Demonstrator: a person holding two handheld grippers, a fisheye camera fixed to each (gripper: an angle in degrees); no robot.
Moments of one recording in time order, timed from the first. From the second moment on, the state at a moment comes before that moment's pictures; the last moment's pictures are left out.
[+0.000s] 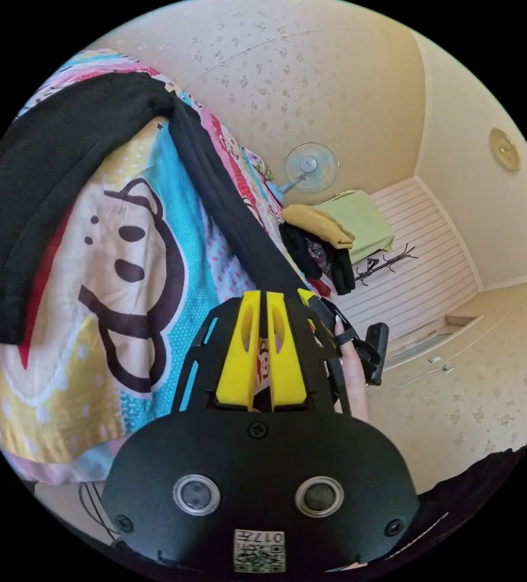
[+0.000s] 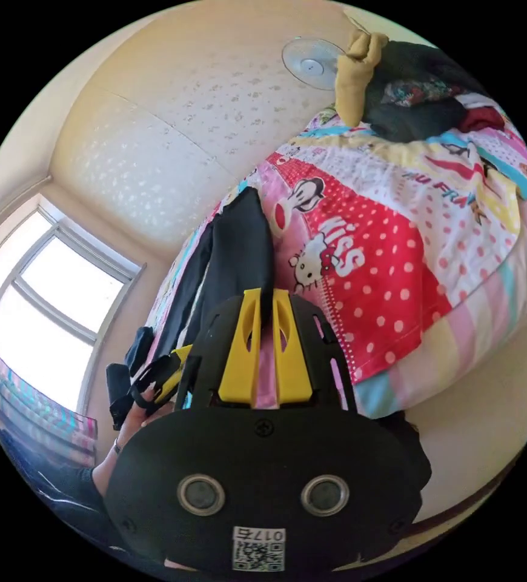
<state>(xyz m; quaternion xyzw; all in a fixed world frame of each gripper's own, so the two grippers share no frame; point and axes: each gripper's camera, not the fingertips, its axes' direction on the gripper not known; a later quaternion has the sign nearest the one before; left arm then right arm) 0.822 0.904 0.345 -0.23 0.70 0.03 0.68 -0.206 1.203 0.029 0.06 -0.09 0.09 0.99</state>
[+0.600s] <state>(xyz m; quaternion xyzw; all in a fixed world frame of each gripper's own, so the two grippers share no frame) 0.559 0.838 0.354 -0.01 0.48 0.09 0.87 -0.179 1.229 0.042 0.17 -0.21 0.07 0.96</state>
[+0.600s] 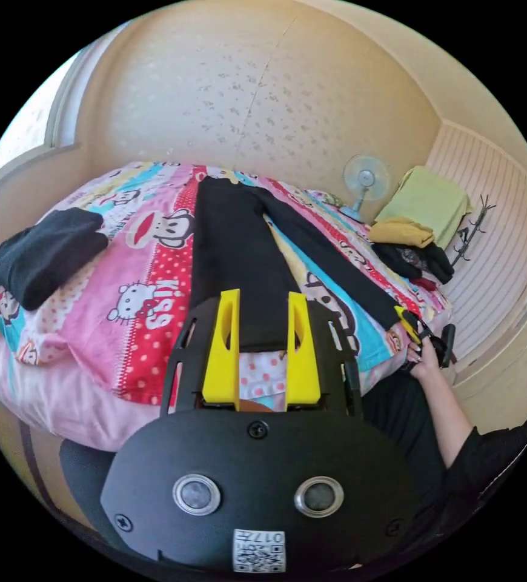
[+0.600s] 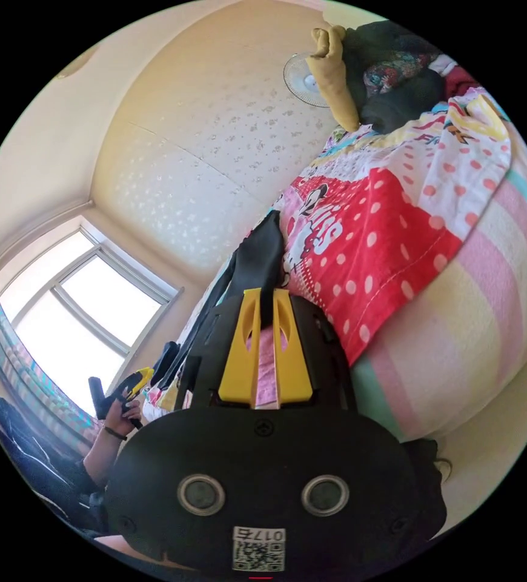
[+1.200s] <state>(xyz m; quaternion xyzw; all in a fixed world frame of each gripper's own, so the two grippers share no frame) 0.505 0.892 0.388 0.00 0.51 0.04 0.86 -0.435 1.237 0.157 -0.01 -0.35 -0.08 0.94</state>
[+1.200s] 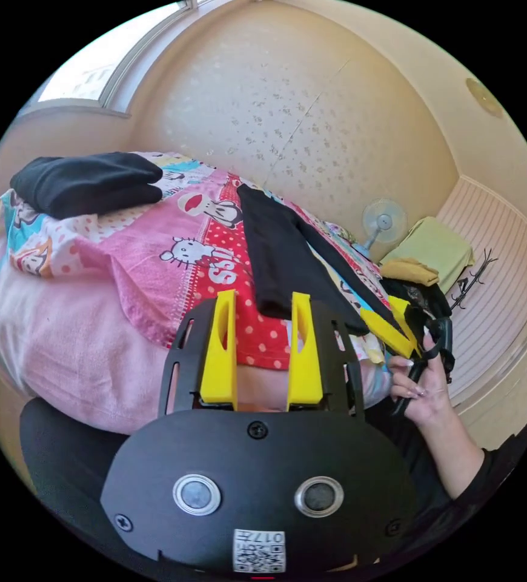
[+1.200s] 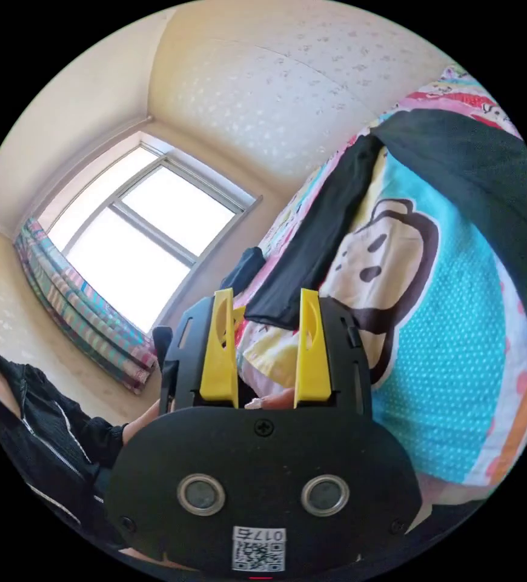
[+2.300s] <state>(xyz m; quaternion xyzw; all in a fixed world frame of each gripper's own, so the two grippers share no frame) 0.453 0.844 0.380 -0.04 0.49 0.02 0.87 -0.478 1.247 0.142 -0.02 -0.18 -0.11 0.98</state>
